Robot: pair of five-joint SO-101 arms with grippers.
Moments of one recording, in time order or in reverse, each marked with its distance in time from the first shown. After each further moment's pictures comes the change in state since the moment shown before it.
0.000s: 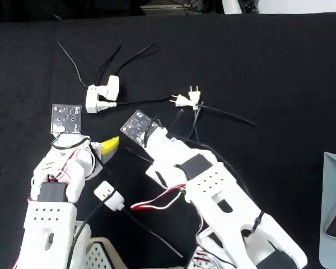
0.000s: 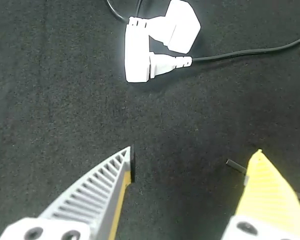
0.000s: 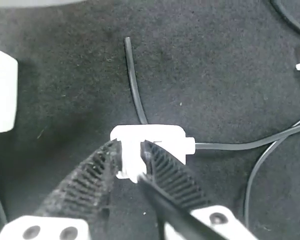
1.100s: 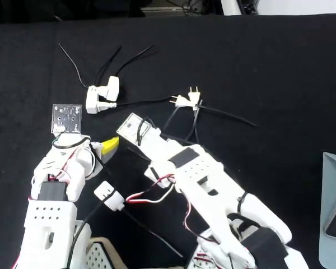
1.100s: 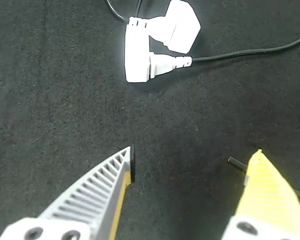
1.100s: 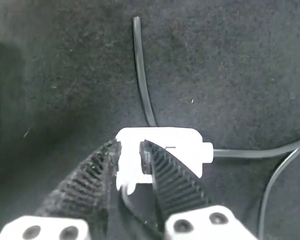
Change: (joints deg) left arm 0.0 0.0 0.0 0.0 -0.1; right arm 0.0 17.1 -3.1 -6.2 1.5
